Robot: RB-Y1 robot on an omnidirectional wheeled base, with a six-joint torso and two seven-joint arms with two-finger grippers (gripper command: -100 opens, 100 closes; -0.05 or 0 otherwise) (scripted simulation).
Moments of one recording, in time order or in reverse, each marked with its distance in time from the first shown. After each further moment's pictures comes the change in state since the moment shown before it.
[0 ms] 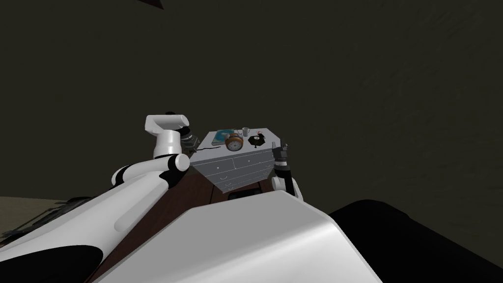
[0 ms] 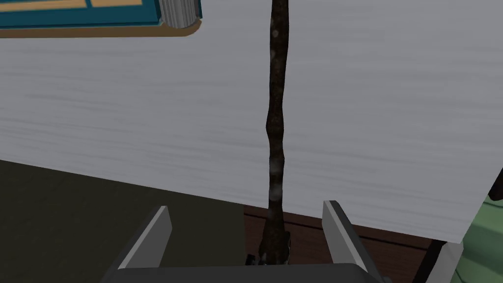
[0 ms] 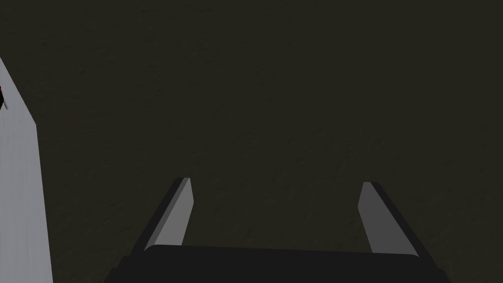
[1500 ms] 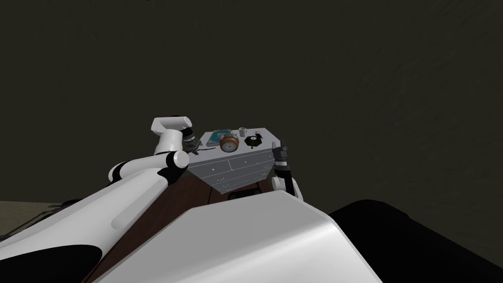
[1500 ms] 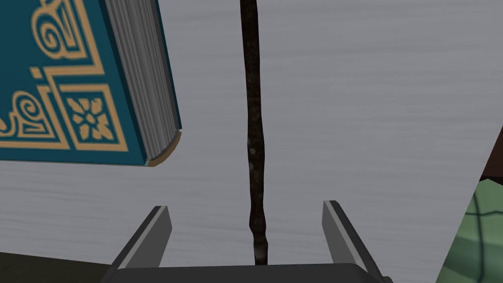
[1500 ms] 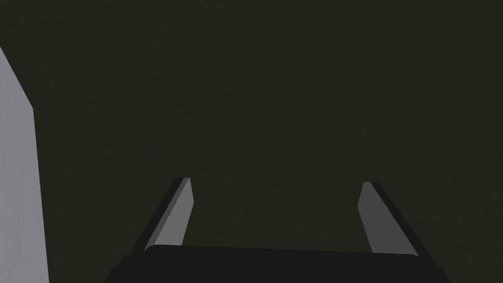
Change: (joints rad) left arm -0.058 0.011 -0.001 0.182 0.013 0.009 -0.012; right arm 0.000 0.000 0.000 0.000 0.000 0.000 0.000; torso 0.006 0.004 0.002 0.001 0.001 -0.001
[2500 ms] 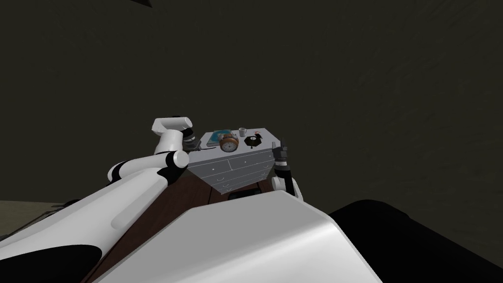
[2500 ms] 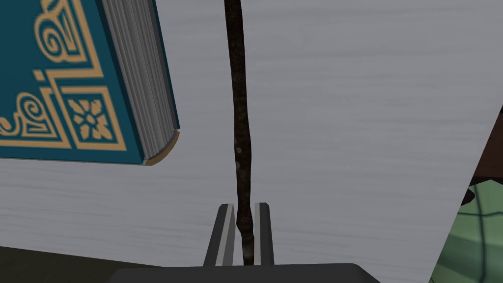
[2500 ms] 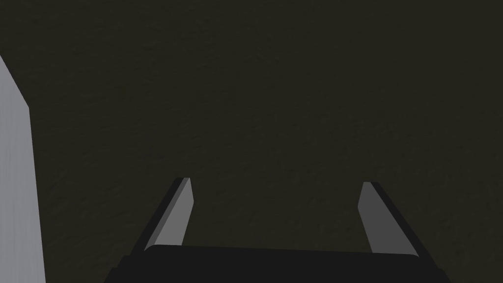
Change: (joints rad) left arm -0.004 0.003 -0.003 0.024 0.002 -0.024 -0.001; right arm 0.000 0.000 0.000 0.000 0.000 0.000 0.000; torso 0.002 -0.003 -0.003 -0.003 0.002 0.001
